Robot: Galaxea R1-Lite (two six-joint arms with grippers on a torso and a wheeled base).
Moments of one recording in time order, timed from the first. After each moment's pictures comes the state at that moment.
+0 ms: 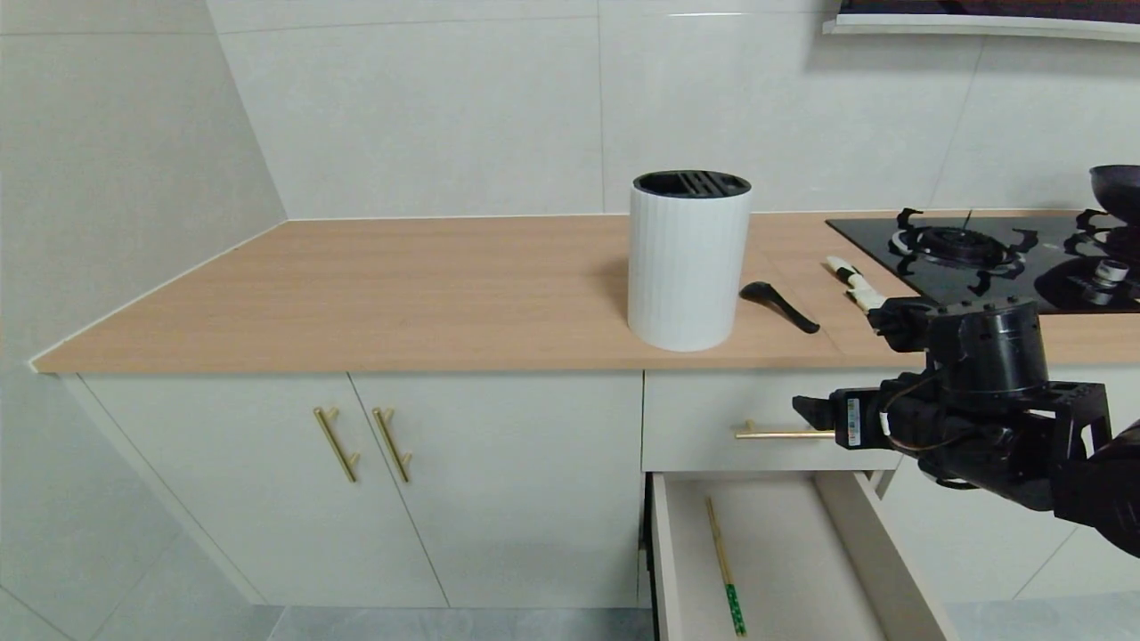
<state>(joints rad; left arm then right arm) 0.00 0.00 0.00 0.00 -0.01 0.00 0.43 1.69 -0.75 -0.48 -0.33 0.17</state>
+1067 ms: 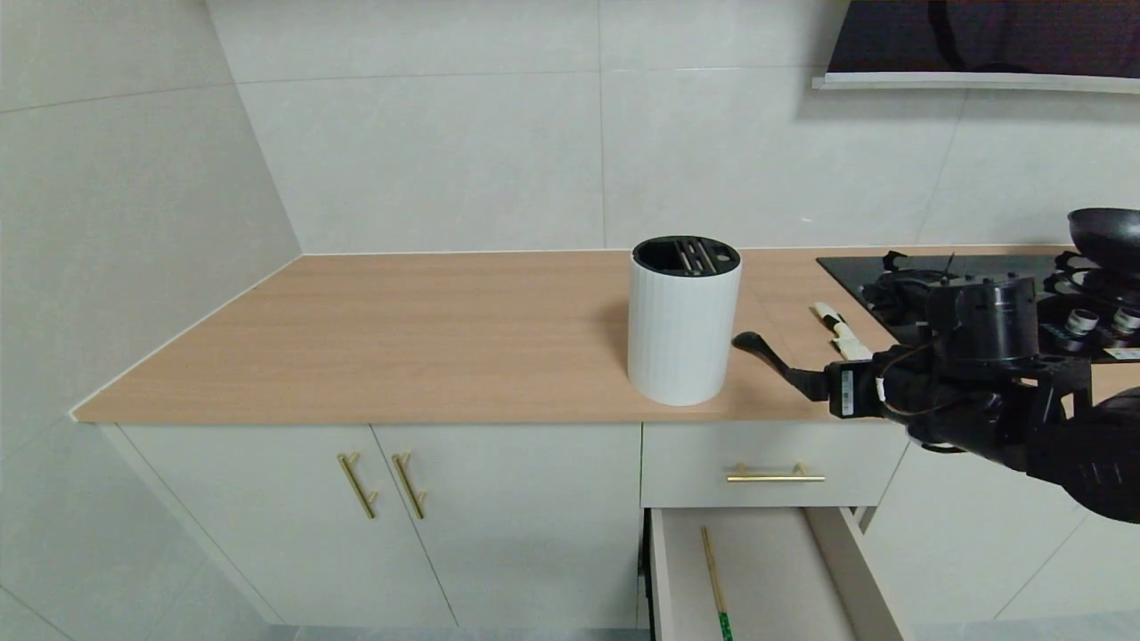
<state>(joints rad) 0.00 0.00 0.00 0.00 -0.01 0.00 0.36 1.75 -0.83 -0.54 -0.23 0.09</state>
